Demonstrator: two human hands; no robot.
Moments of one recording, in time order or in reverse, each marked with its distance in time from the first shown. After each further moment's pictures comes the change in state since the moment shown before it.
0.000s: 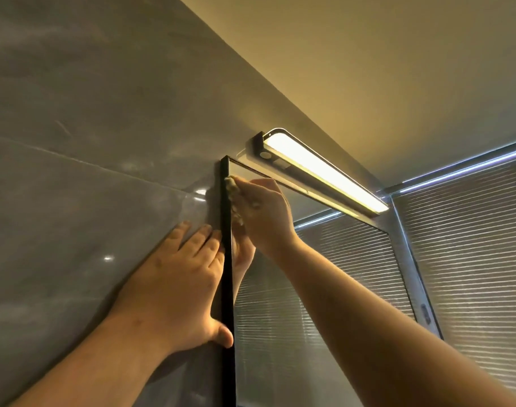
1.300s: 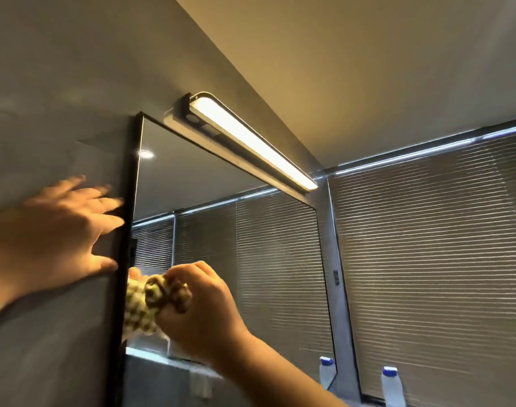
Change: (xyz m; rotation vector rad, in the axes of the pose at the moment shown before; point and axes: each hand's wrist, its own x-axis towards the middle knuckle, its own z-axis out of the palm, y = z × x) left_hand 0.013 -0.020 0.030 -0.157 0.122 0.032; right_hand -0.175 -0.030 -0.100 -0.158 -0.364 0.130
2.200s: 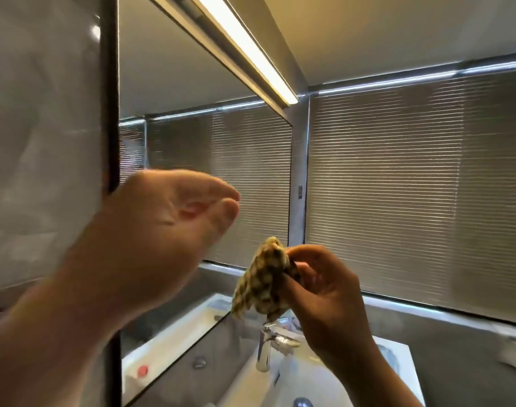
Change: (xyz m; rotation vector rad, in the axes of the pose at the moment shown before) left_hand -0.100 0.208 -0.157 -1.450 0.130 -0.332; right_hand -0.189 -0.104 -0.154 0.209 0.152 0.491
